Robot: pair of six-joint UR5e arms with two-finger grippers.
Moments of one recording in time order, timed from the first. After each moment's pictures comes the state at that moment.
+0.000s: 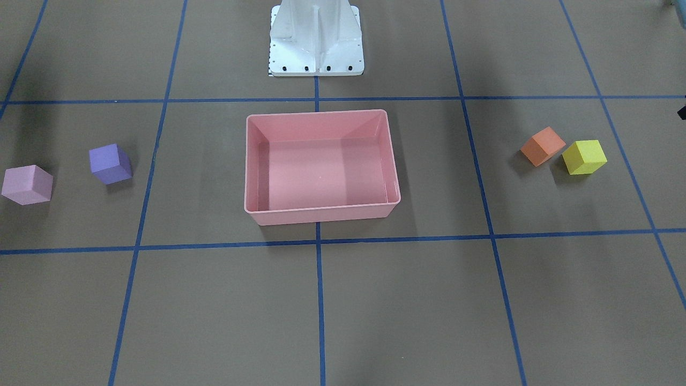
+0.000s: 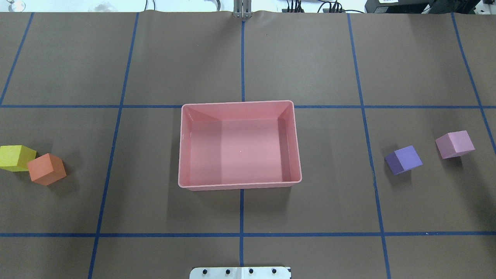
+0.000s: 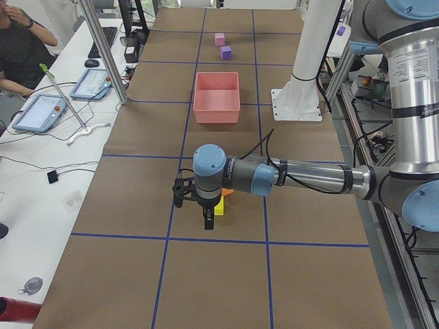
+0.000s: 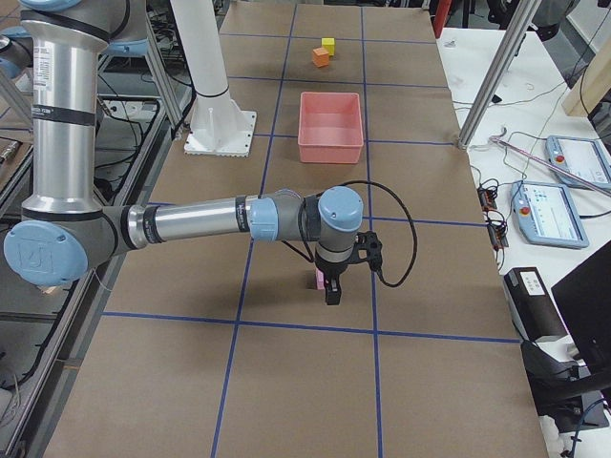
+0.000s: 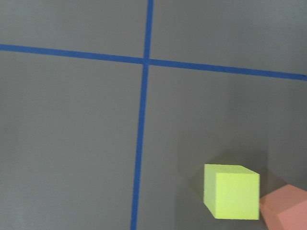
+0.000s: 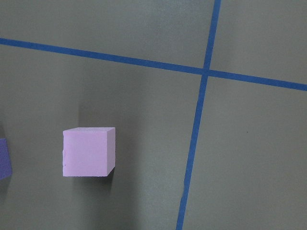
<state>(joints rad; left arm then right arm) -1.50 -1.38 -1.85 -1.66 -2.32 -0.26 1.51 -1.67 1.83 -1.70 2.35 -0.08</state>
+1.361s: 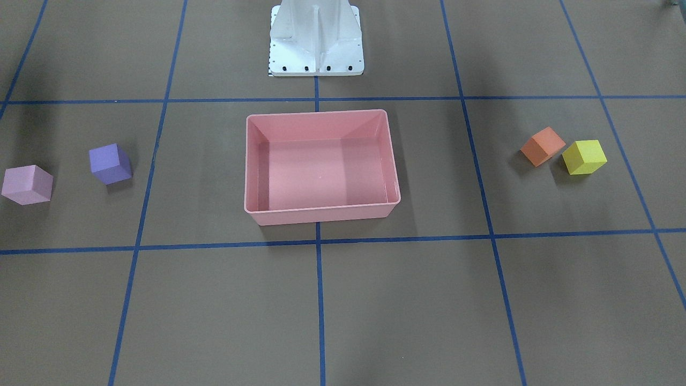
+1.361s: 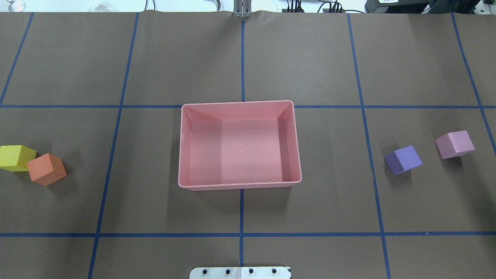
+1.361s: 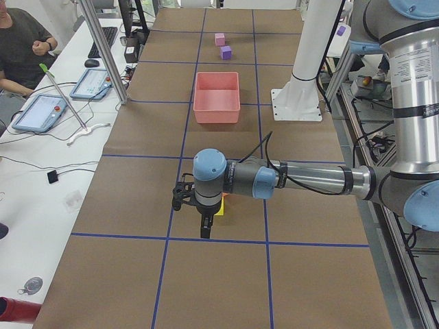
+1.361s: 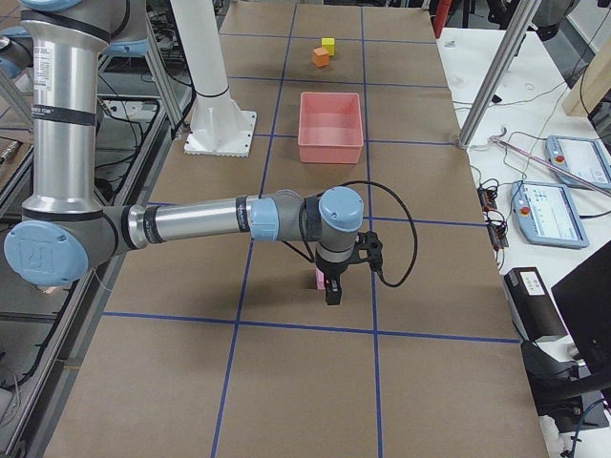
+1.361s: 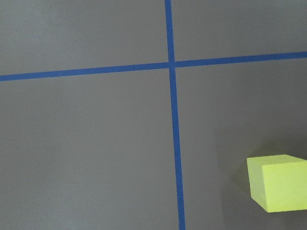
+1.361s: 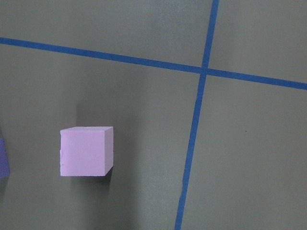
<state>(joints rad) -1.52 -1.38 -1.83 -1.64 -2.29 -0.07 1.51 -1.67 1.83 -1.70 2.35 -0.08</state>
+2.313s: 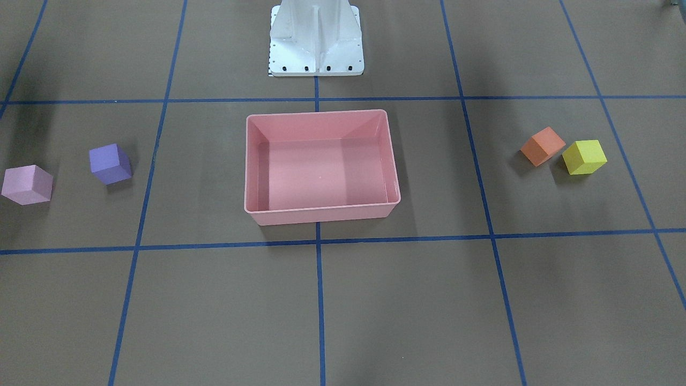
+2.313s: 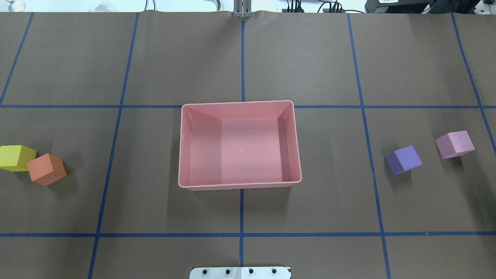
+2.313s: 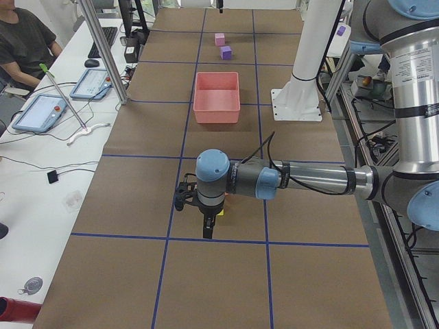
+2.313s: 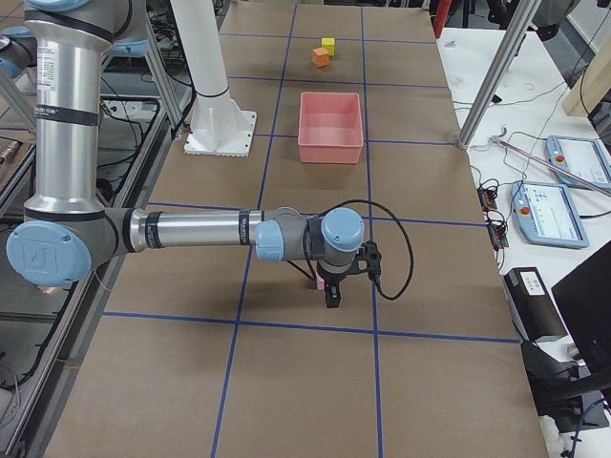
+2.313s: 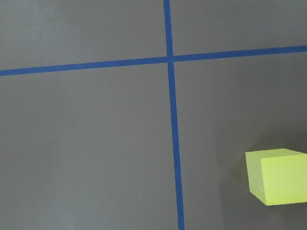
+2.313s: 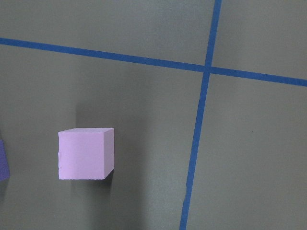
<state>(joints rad) -1.52 -1.36 -1.84 -1.65 -2.30 -0.07 1.43 -1.68 1.71 -1.49 2.46 0.07</state>
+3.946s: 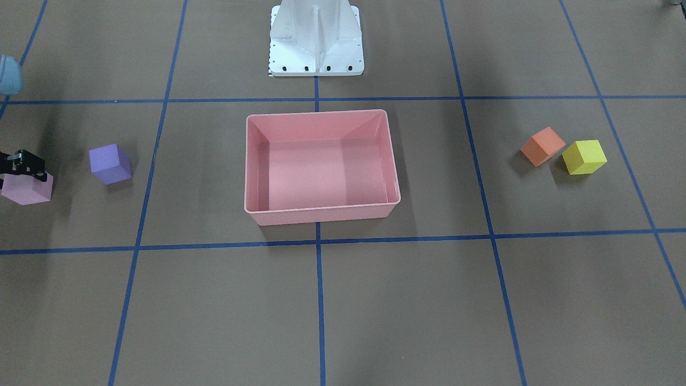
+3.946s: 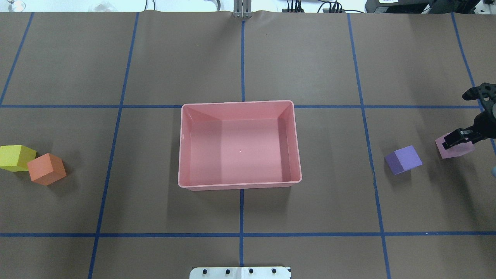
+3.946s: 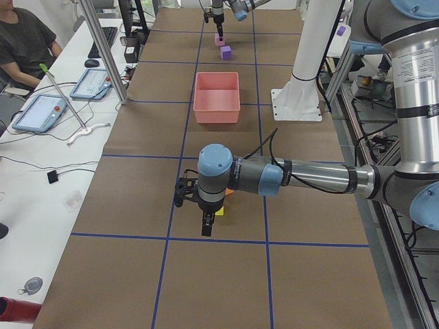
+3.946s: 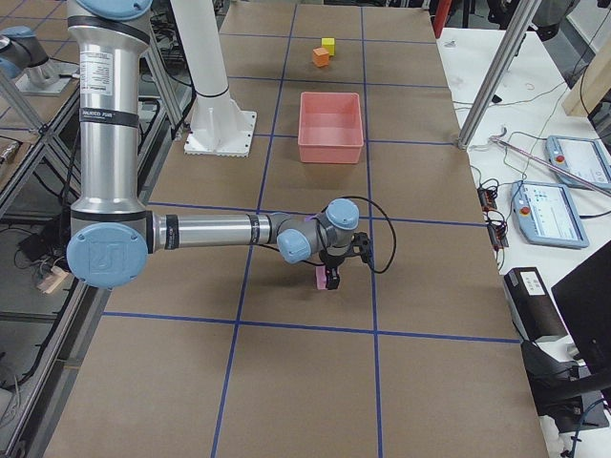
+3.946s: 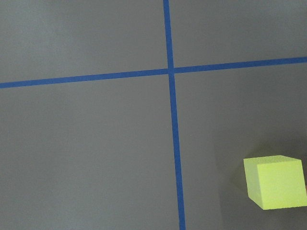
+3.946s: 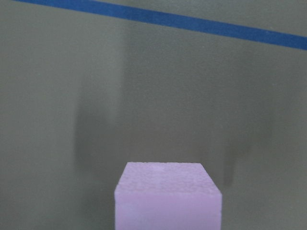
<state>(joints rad) -1.54 -1.36 -1.86 -1.65 -2.28 -0.08 1.08 -1.62 1.59 -1.18 2.27 0.43</state>
